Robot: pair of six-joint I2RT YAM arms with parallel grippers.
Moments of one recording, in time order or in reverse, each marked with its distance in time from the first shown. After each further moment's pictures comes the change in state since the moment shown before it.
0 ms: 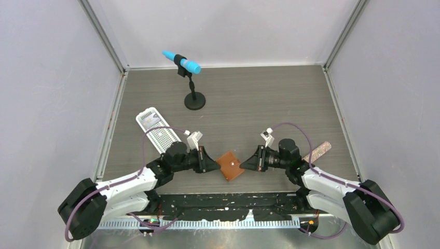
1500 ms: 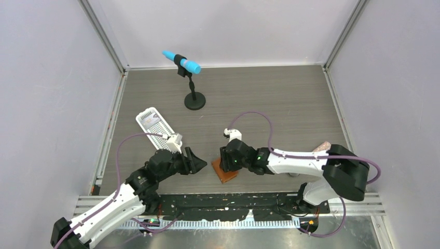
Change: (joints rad) left arm 0.025 -0.449 -0.013 -0.466 -0.272 0.067; right arm 0.565 0.422 0.555 -0.537 0.826 -0.173
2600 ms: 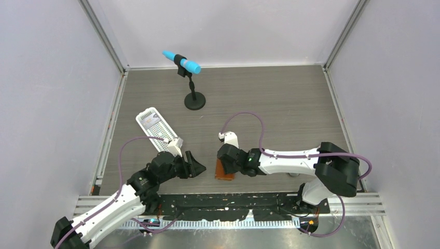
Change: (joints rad) left arm 0.000 -0.020 -0.055 -0.044 0.013 -0.026; right arm 0.090 0.113 0.122 -0.182 0.195 -0.020
